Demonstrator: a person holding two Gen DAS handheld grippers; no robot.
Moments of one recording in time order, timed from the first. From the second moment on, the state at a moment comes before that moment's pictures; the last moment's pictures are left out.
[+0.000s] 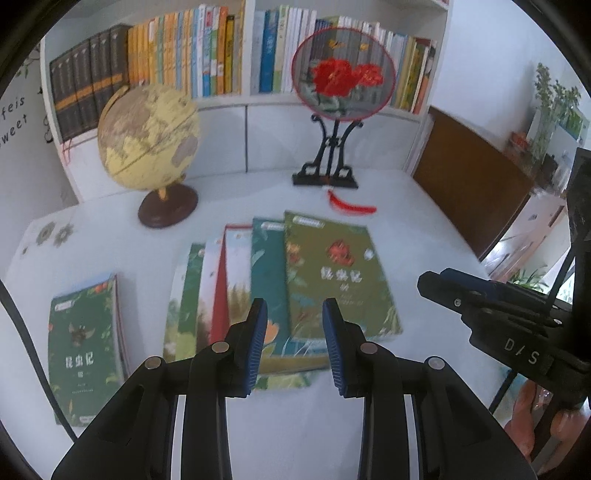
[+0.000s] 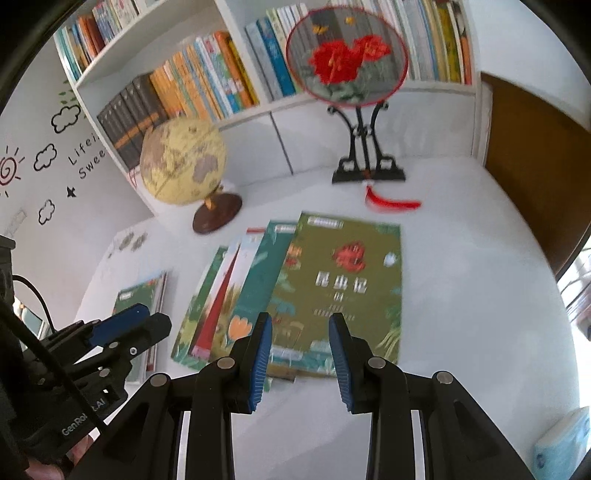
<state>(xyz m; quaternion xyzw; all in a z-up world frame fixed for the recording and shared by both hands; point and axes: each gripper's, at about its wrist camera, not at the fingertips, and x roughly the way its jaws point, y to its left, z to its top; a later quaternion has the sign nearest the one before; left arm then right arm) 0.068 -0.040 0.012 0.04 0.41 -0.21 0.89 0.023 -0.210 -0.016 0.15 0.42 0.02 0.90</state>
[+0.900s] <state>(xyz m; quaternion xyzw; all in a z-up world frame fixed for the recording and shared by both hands) 0.144 -0.091 -0.113 0.05 0.52 -0.20 0.83 0.093 -0.265 -0.140 0.17 0.53 0.02 0.83</state>
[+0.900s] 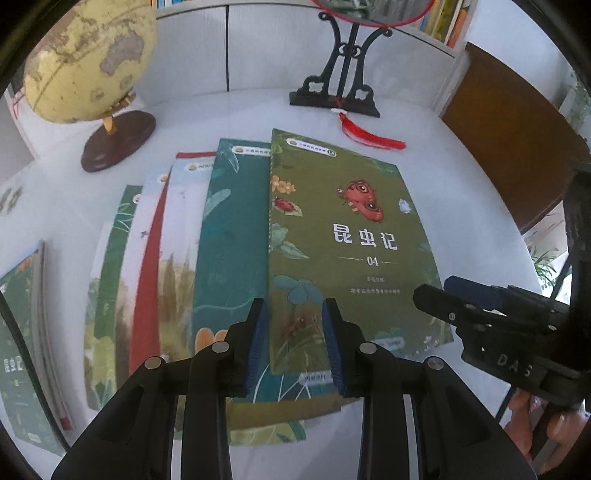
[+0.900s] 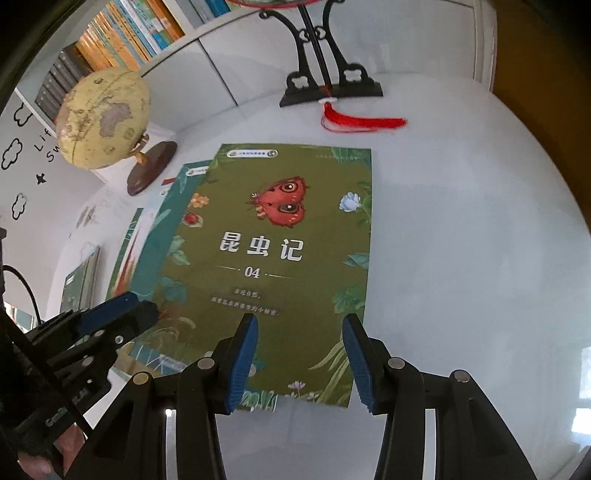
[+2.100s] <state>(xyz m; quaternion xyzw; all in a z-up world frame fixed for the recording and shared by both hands) 0.149 -0.094 -0.121 0.04 0.51 -0.22 0.83 0.116 -0.287 -0.158 0.15 0.51 -0.04 0.84</state>
